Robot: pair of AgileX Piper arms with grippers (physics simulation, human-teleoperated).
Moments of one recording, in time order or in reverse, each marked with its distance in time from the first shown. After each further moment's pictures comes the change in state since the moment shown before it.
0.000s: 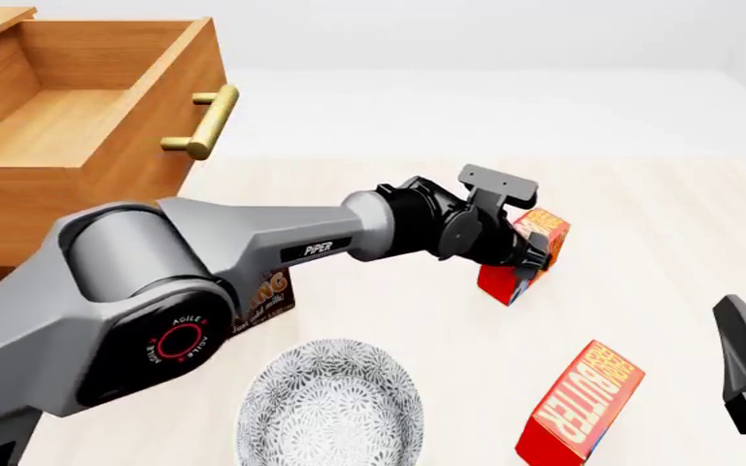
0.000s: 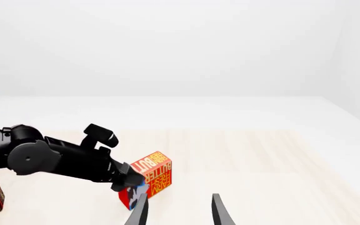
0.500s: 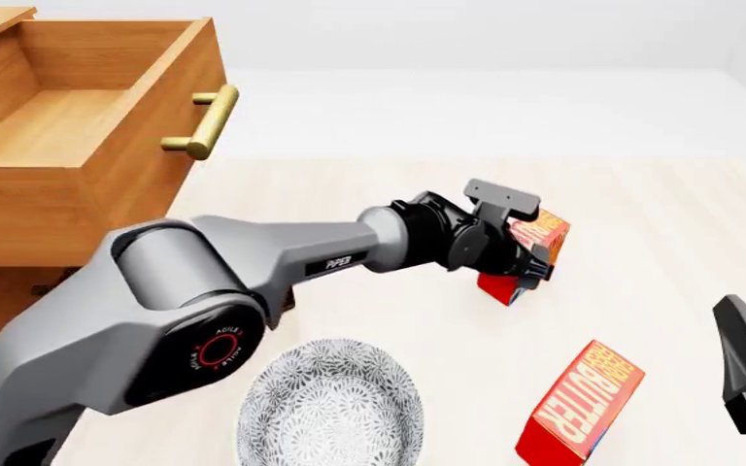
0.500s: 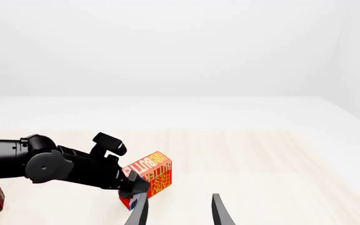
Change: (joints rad) left arm -0.003 0.093 -0.085 0.009 -0.014; right arm 0.000 0.000 0.000 0.000 0.000
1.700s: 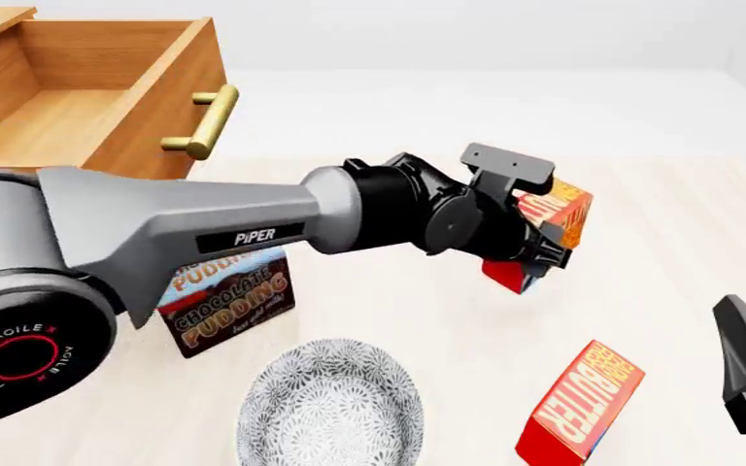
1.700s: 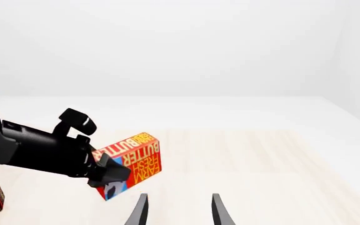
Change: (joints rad) left arm -0.056 -0.325 0.287 -0.016 -0.008; right arm 0.000 0.000 0.000 0.000 0.000
